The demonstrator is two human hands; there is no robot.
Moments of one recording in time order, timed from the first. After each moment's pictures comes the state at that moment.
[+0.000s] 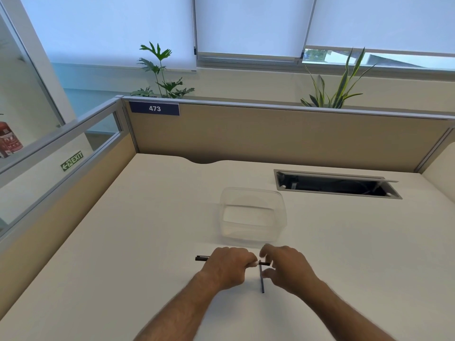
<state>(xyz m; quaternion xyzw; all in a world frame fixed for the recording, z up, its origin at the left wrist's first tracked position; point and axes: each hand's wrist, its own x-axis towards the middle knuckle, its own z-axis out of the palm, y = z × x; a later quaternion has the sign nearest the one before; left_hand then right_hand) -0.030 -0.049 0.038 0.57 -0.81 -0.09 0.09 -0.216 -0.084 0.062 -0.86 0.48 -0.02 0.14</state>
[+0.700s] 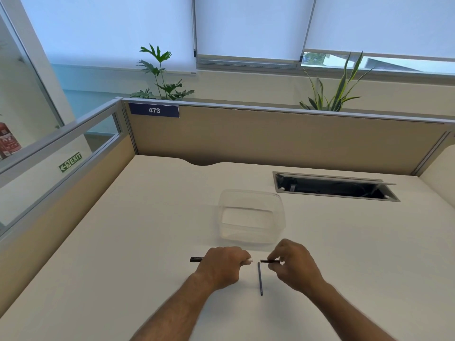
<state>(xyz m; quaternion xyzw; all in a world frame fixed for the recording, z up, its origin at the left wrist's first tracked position) -0.020 -0.050 0.033 0.59 -0.79 -0.09 0.14 -0.233 -0.091 0.059 -0.80 0.54 -0.16 0.20</state>
